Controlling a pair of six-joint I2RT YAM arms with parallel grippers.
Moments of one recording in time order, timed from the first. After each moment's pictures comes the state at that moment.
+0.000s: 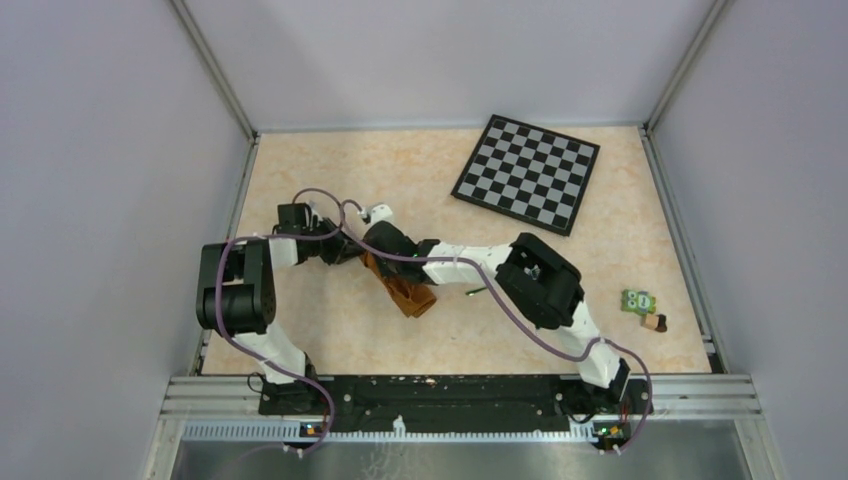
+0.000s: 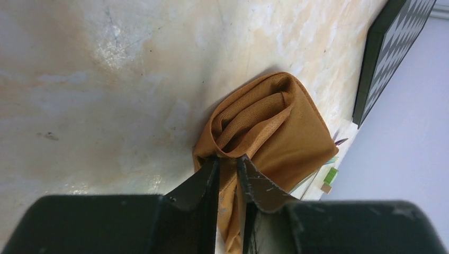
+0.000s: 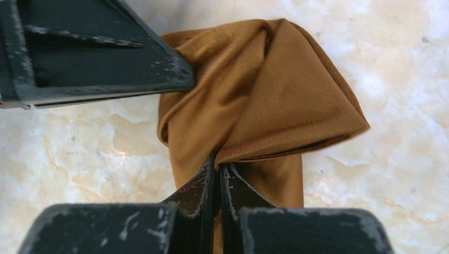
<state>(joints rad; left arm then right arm) 0.09 1.71 0.76 0.04 0.61 -0.76 1.04 2.18 1.52 -0.07 0.26 0.40</state>
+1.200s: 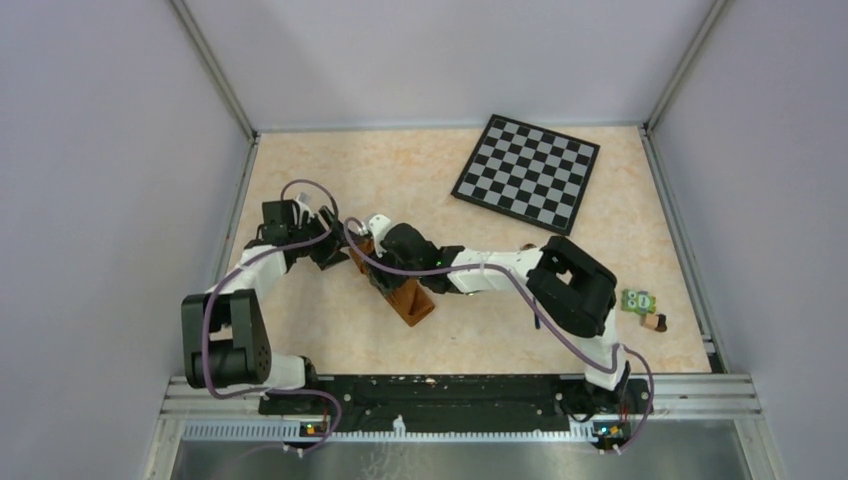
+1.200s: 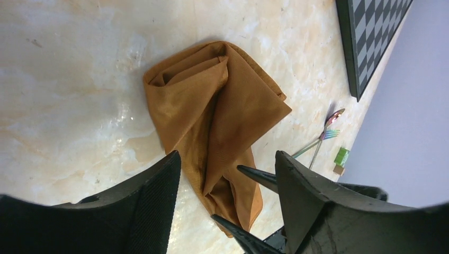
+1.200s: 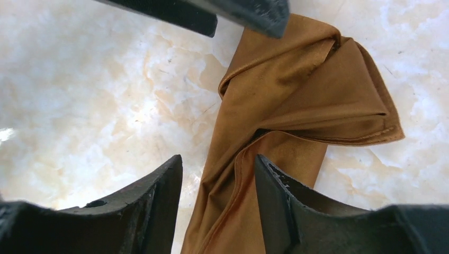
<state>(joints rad) 0.10 1.42 0.75 -0.21 0.60 -0.64 1.06 2.02 1.32 0.08 0.00 0.15</state>
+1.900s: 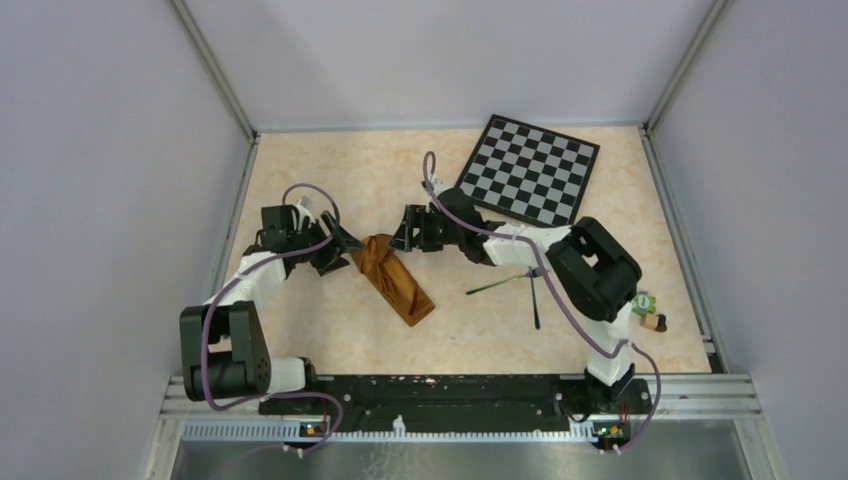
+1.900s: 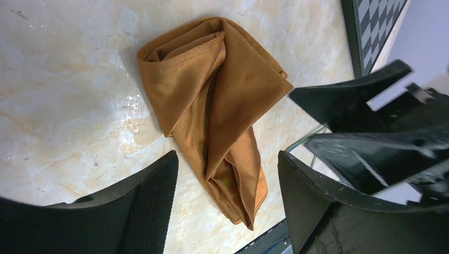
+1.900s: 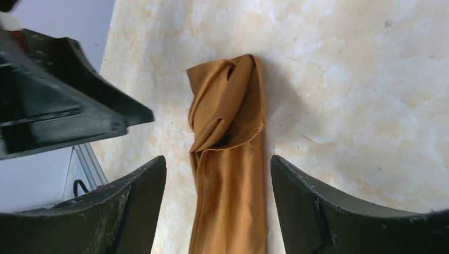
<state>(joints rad) 0.10 1.34 0.70 -0.24 0.62 -0.60 0.77 1.91 1.16 0.29 -0.28 0.69</state>
